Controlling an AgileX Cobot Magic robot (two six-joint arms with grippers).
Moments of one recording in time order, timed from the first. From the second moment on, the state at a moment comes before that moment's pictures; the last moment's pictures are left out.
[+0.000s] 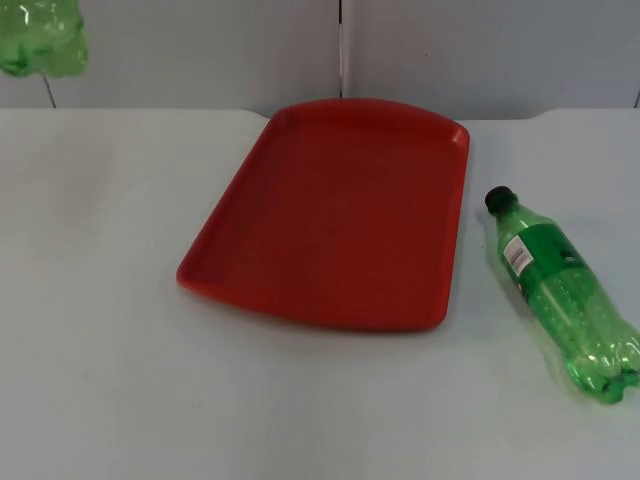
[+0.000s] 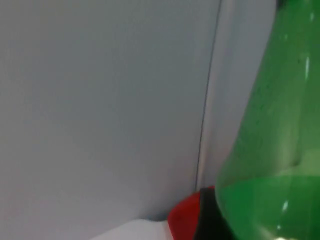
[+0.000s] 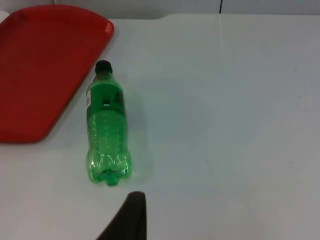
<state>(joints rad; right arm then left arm) 0.01 0.00 -0.52 0.03 1.08 -0.05 0.08 1.55 -1.12 -1.71 0.58 1.86</state>
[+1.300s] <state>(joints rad) 0.01 0.00 -0.52 0.03 1.08 -0.05 -0.28 1.79 -1.51 -0.96 -0.46 0.79</state>
